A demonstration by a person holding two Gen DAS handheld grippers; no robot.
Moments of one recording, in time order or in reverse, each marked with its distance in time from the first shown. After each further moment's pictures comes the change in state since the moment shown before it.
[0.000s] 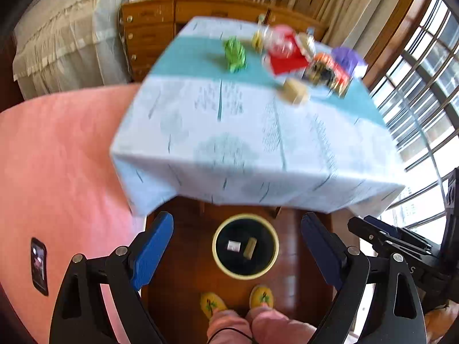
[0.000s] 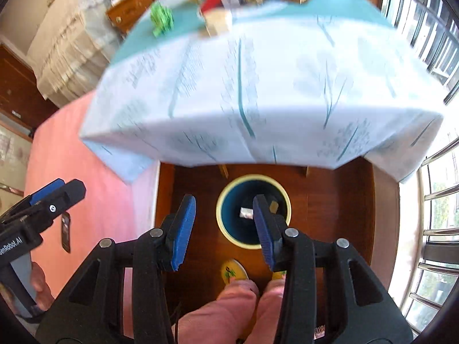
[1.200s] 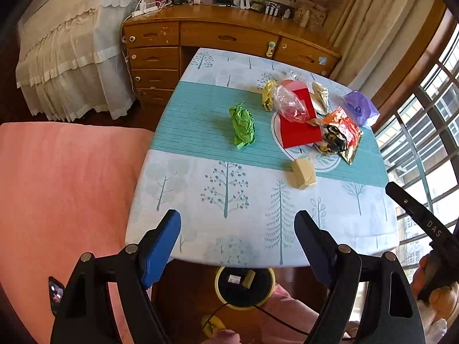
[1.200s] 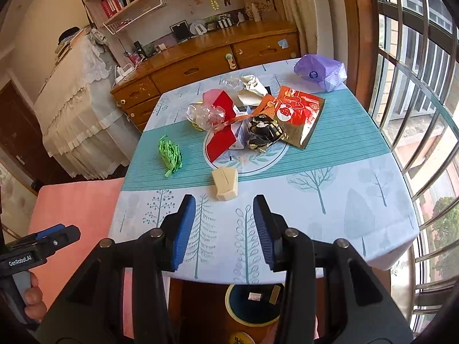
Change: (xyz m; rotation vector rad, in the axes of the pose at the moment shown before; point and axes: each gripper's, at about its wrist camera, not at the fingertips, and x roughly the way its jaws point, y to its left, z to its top) left arm 0.002 0.001 0.180 -0.049 -0.016 0.042; right arm -0.060 -0.003 0.192 0.029 -0.288 -0.003
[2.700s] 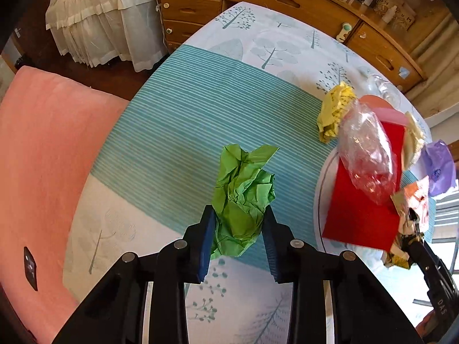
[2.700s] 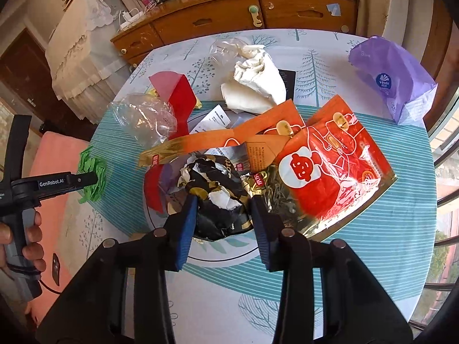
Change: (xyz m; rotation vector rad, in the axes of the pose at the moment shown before) left arm 0.233 -0.014 0.139 -0.286 0.189 0.159; right arm 0.230 -0.071 0.121 -0.196 0.239 0.103
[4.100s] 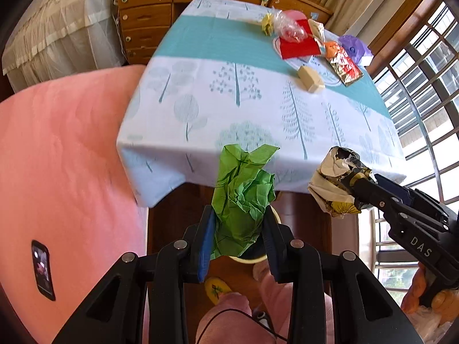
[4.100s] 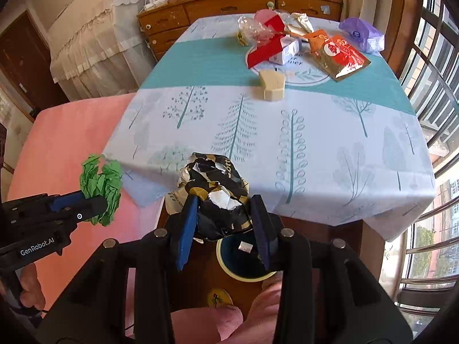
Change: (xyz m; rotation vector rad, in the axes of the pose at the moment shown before) left arm -0.141 0.190 -0.309 0.344 -0.006 -0.198; right arm -0.132 0.234 -0.298 -0.023 0.018 -0.137
